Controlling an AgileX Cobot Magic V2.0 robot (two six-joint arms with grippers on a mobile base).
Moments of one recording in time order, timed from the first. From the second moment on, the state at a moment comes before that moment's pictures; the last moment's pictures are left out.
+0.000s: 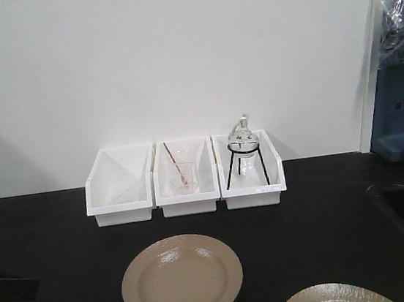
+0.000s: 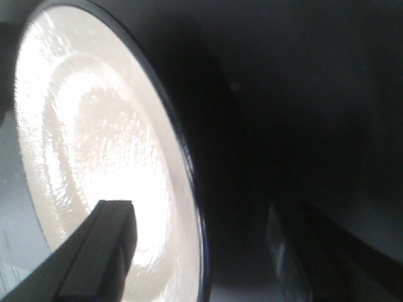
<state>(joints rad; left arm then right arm) 0.11 1.21 -1.09 -0.81 1.10 0.78 -0.51 1.79 -0.85 0.94 1.02 -0.75</state>
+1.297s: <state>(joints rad) 0.11 1.21 -1.09 -0.81 1.09 0.78 -0.23 1.70 -0.90 1.45 0.98 -0.88</state>
